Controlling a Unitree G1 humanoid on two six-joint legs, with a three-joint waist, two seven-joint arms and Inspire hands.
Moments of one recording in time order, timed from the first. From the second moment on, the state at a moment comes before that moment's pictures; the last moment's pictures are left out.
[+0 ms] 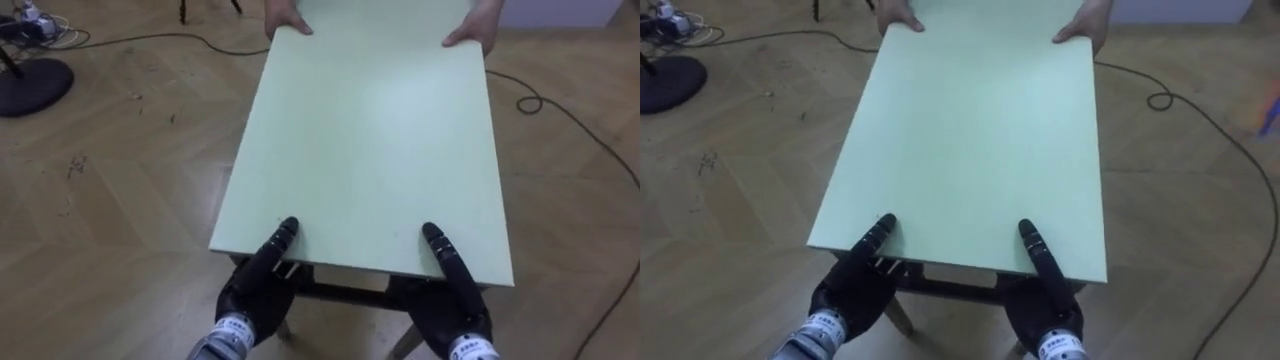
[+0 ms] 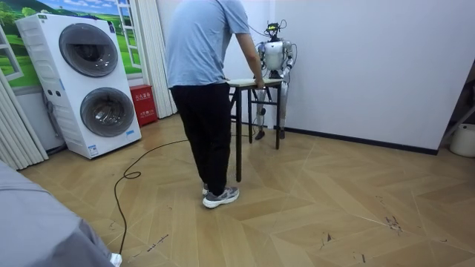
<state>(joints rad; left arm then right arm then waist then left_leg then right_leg) 0.19 0.15 -0.29 0.21 -1.18 0.07 0.02 0.30 -0.20 0.23 0.14 1.45 -0.02 0.03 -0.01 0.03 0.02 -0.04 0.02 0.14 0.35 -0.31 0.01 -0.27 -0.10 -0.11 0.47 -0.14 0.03</state>
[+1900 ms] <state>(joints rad) 0.36 0.18 -0.28 0.05 -1.24 -0.03 -0.01 0.23 -0.28 0.37 0.10 1.46 -0.06 0.04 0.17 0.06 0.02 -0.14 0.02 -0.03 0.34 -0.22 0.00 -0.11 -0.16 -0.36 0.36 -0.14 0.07</state>
